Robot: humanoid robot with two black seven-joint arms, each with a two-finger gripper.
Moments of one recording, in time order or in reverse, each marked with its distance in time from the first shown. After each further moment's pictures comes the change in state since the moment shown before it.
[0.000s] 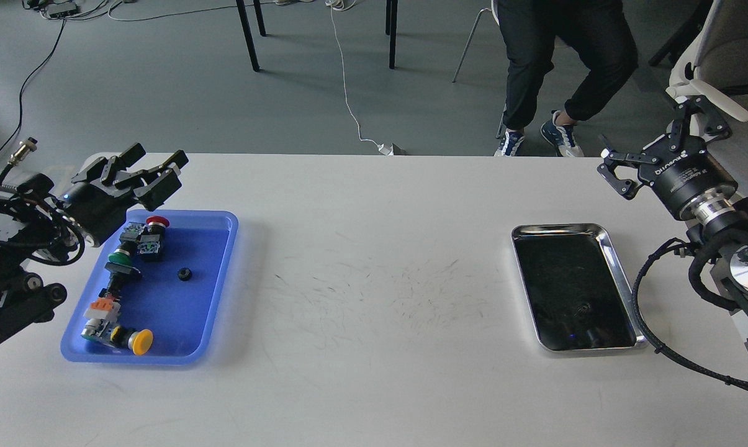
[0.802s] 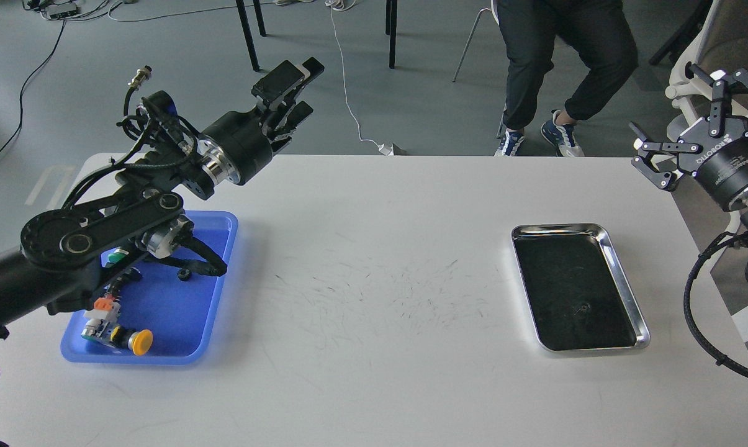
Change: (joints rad) left arm -0.196 -0.241 0.001 -0.240 -0.731 -0.328 0.136; right arm -0.085 -0.216 -0.006 0.215 0.002 0.002 -0.001
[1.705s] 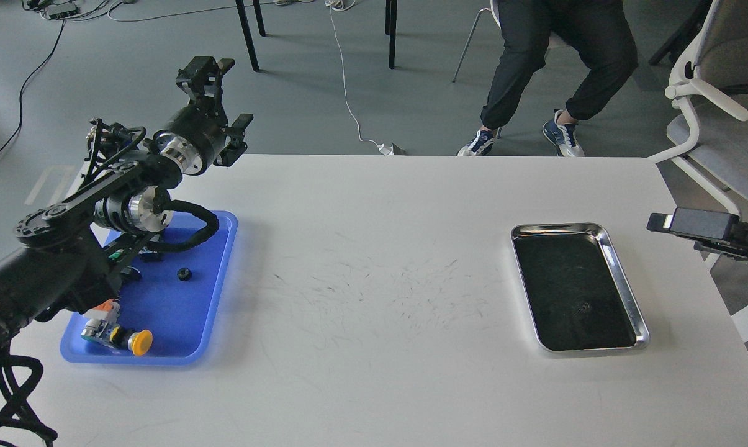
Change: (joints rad) left arm 0.055 -0.104 -0.195 0.337 -0.391 -0.082 0.112; right arm -0.143 -0.569 -0.088 0.425 -1.195 0.172 -0.081
